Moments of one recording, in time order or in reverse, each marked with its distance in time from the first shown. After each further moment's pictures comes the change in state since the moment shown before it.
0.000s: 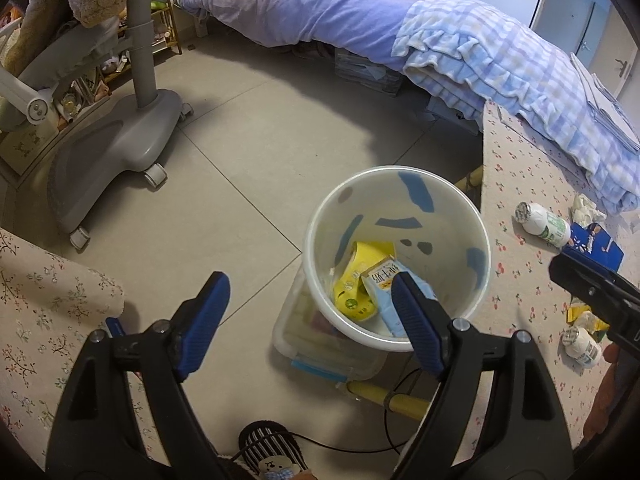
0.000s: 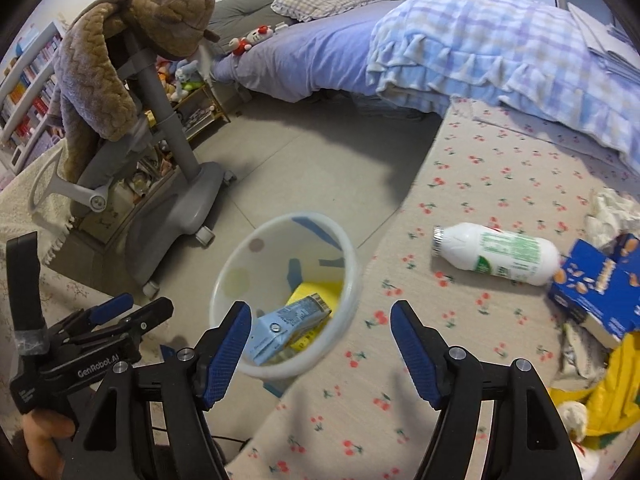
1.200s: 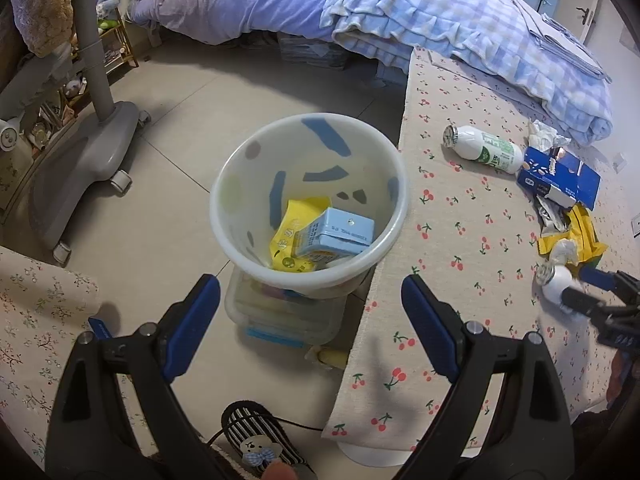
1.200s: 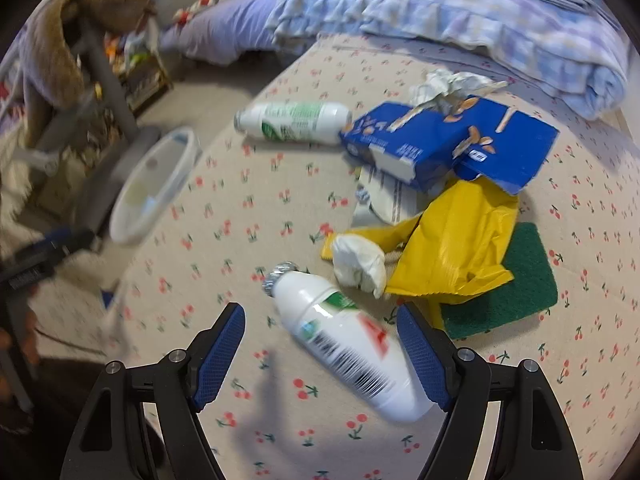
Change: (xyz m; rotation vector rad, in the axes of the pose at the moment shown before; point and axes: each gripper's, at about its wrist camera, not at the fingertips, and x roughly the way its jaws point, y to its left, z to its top) left arm -0.010 -0.068 -0.042 0.152 0.033 -0.047; right arm -0.060 -0.130 -0.096 0.007 0.147 -0.183
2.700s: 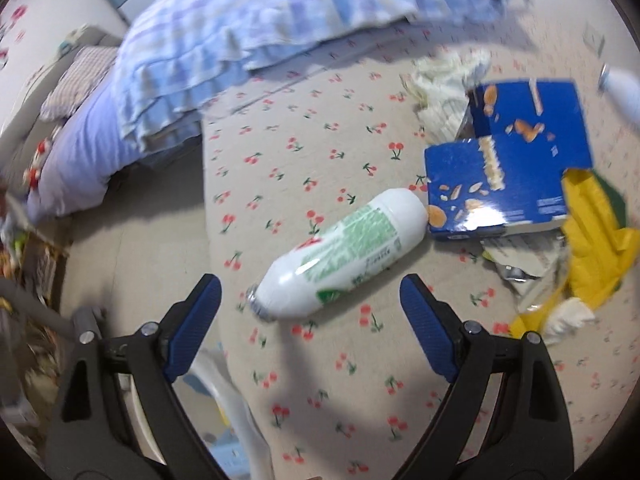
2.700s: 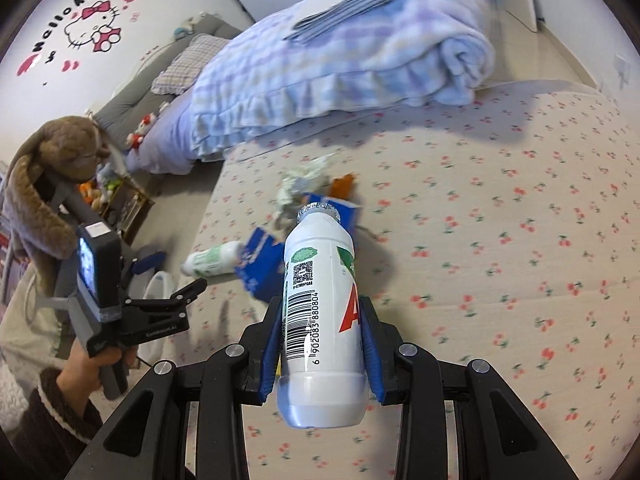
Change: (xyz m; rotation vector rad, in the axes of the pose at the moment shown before) left arm 0.078 -0.204 0.099 0.722 -0.042 -0.011; right arm -0.081 -0.151 0.019 0.396 -0.201 0.094
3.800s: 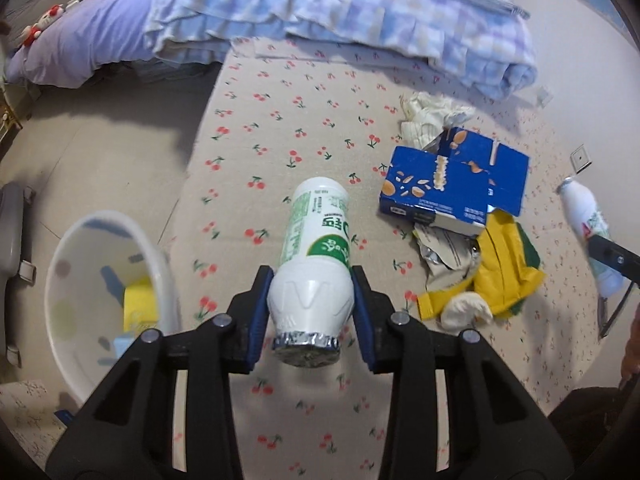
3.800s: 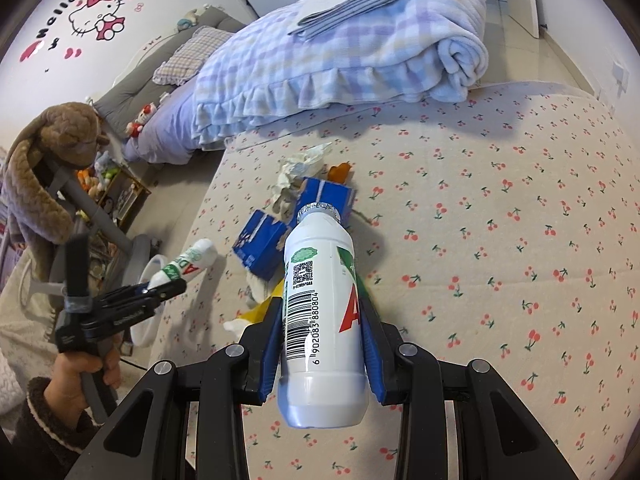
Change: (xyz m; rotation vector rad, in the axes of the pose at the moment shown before) left arm -0.053 0.027 -0.062 -0.450 0.012 -0.277; right arm -0.013 0.012 -0.020 -0.040 0.018 -0.013
